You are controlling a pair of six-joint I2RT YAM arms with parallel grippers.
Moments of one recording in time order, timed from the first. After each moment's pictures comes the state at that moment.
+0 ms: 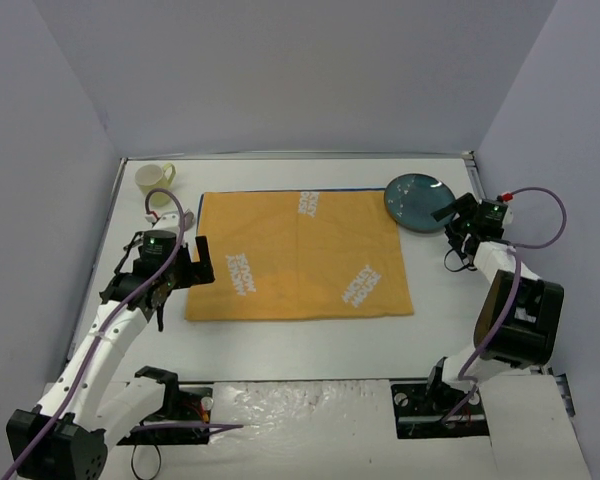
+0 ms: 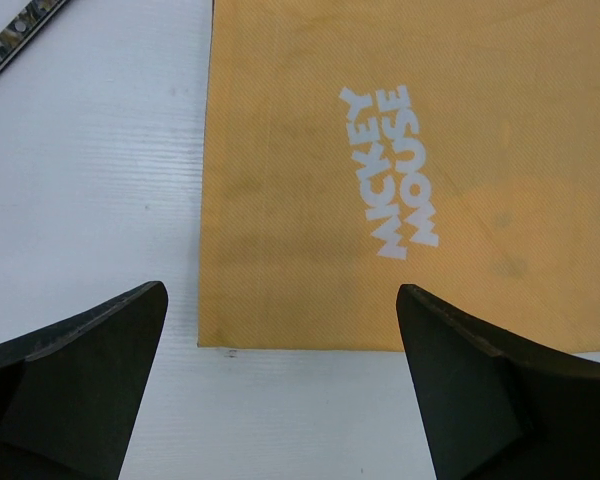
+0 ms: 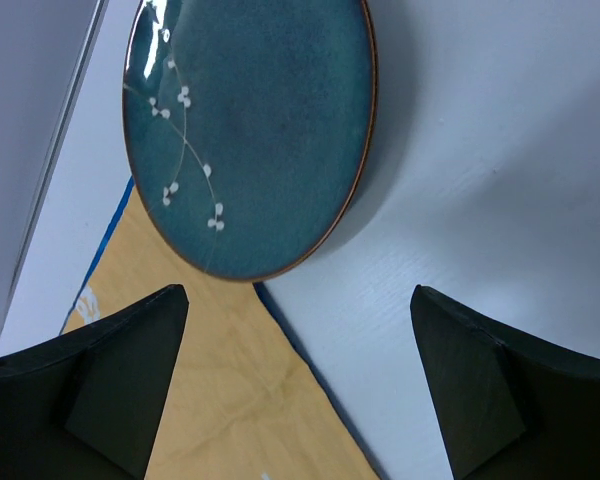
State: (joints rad) left arm -0.22 0.92 0.80 -0.64 -0.09 -0.32; right arm -0.30 1.54 0.84 0.03 -0.16 0.76
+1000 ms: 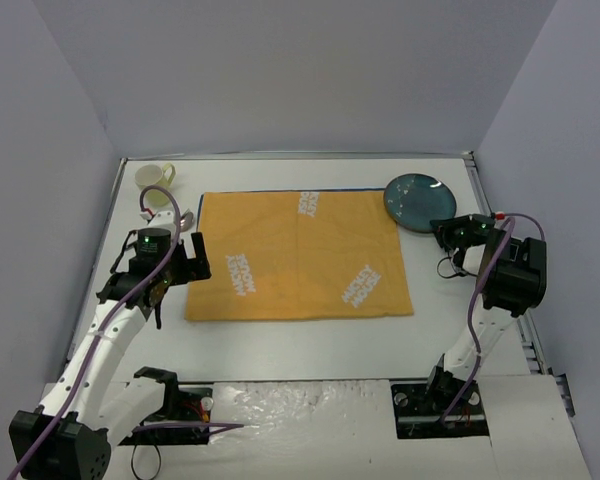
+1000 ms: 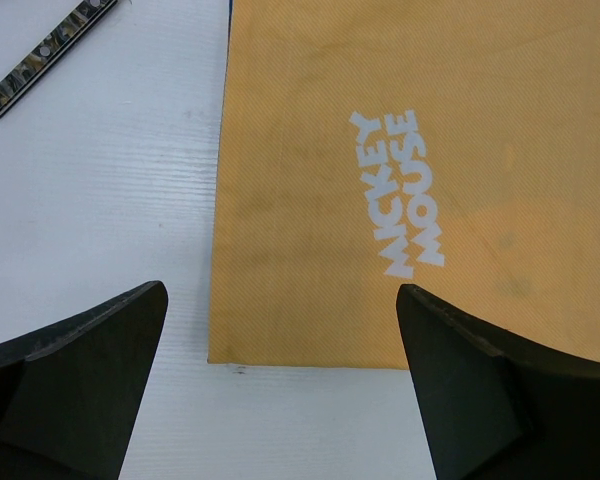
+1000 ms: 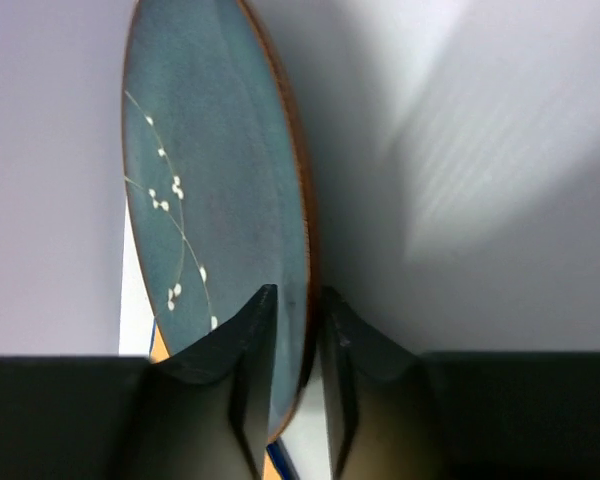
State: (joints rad) left arm -0.18 0.93 0.80 -0.60 -0.07 -0.30; right arm -0.34 1.97 0.80 0.65 -0.27 1.05
